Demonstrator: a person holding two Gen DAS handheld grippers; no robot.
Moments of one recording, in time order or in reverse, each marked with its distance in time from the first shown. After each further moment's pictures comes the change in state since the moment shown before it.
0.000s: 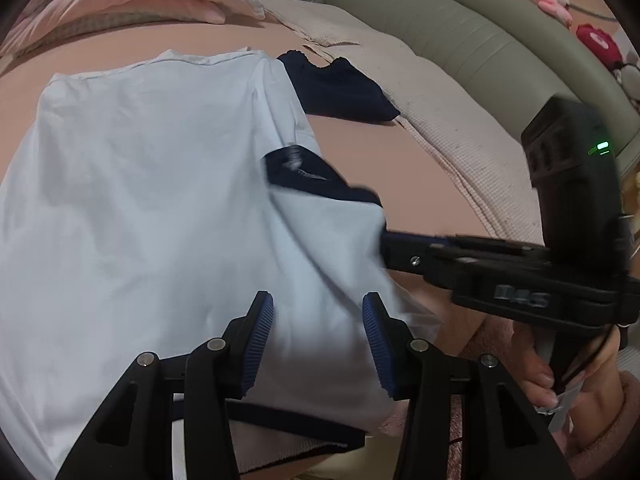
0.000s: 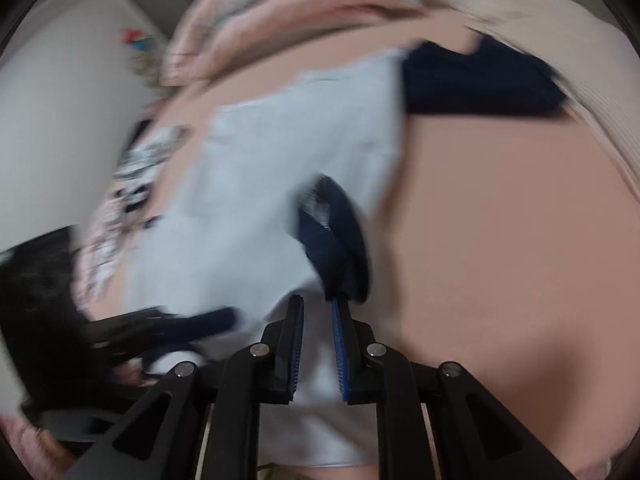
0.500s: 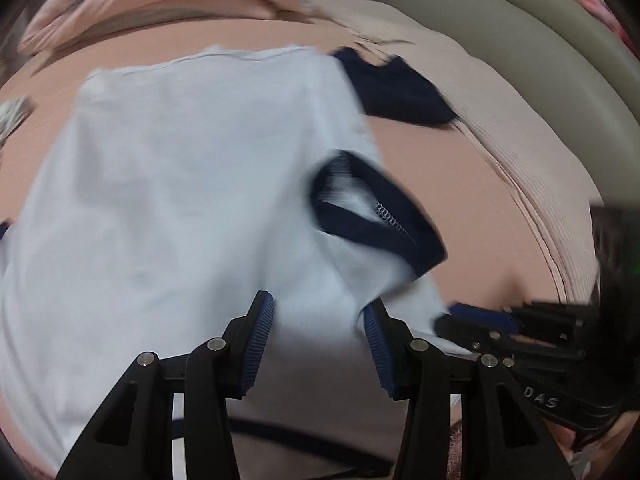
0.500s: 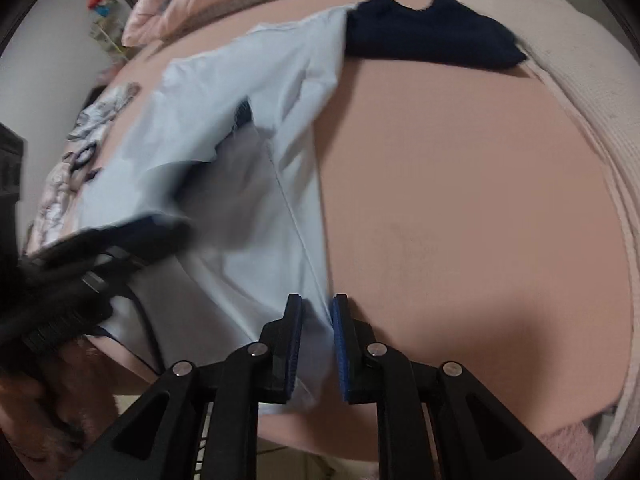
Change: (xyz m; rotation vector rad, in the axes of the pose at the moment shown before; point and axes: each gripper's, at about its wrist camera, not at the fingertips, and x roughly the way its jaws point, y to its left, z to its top) left arm 0.005 0.006 0.008 -0.091 0.002 0.279; right arm 0.007 -0.017 -0.036 0.038 0.133 -0.279
